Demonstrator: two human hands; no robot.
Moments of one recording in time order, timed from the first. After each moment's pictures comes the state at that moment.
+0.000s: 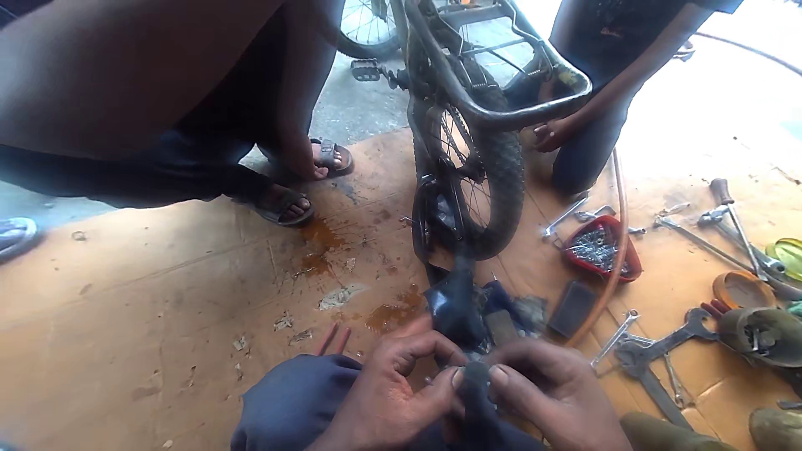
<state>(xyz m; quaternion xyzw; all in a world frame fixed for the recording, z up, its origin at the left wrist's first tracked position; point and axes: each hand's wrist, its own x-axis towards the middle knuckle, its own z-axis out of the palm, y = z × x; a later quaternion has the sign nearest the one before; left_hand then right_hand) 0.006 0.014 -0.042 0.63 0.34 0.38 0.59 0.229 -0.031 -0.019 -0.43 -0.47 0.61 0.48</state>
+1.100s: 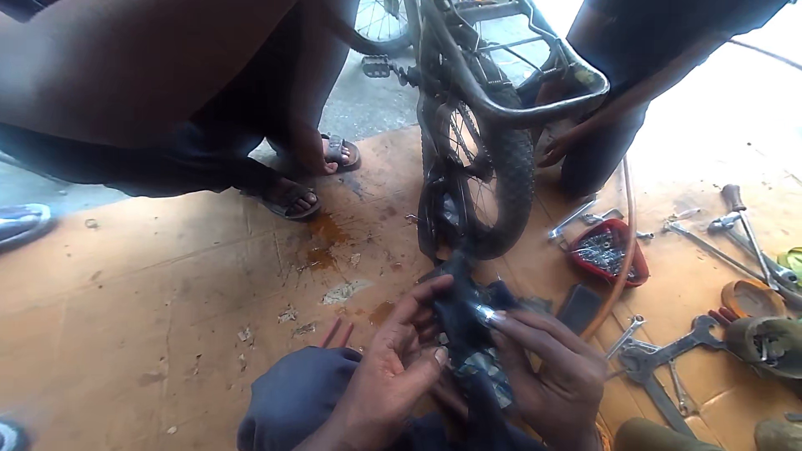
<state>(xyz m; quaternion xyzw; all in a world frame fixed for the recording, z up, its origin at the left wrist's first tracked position) 0.011 0.016 -0.037 0.46 0.33 0.43 0.70 0.218 -0.011 -0.057 -0.50 -0.66 0.17 0.53</state>
